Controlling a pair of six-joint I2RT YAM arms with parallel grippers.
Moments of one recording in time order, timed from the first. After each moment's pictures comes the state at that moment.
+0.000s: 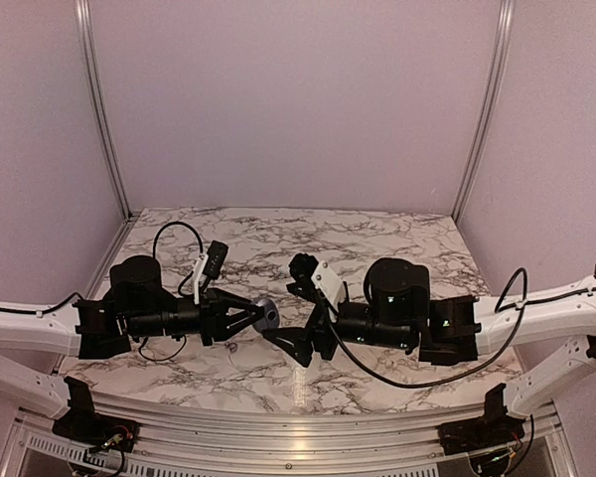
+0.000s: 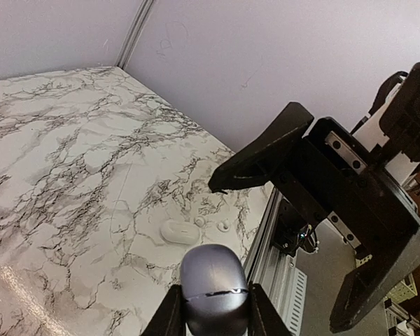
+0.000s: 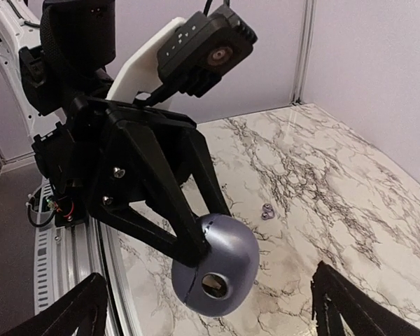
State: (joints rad) left arm -1.01 1.12 0.55 0.39 0.24 -0.51; right arm 1.28 1.35 0.84 0.29 0.11 0.04
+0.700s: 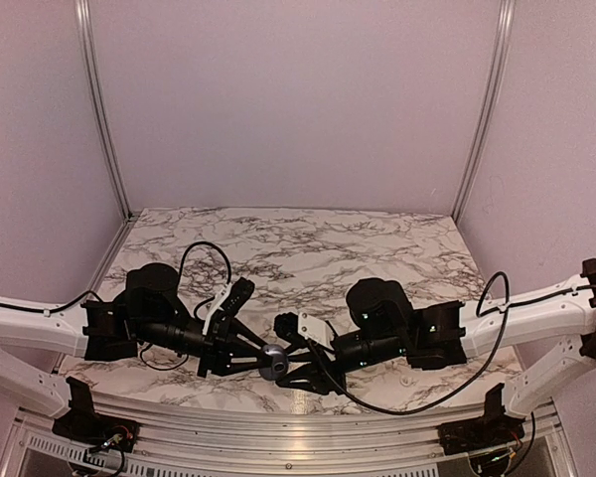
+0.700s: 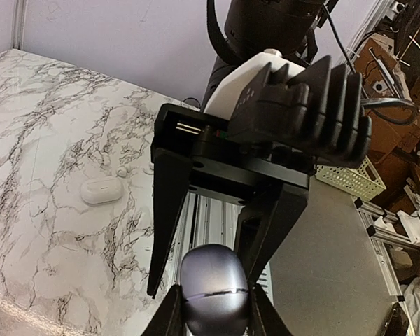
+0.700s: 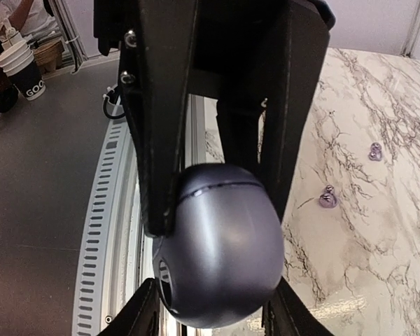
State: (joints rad) left arm -1.06 1.18 0.59 0.29 0.57 -0.27; right arm 1.23 1.38 0.80 0.09 -0.32 -0.06
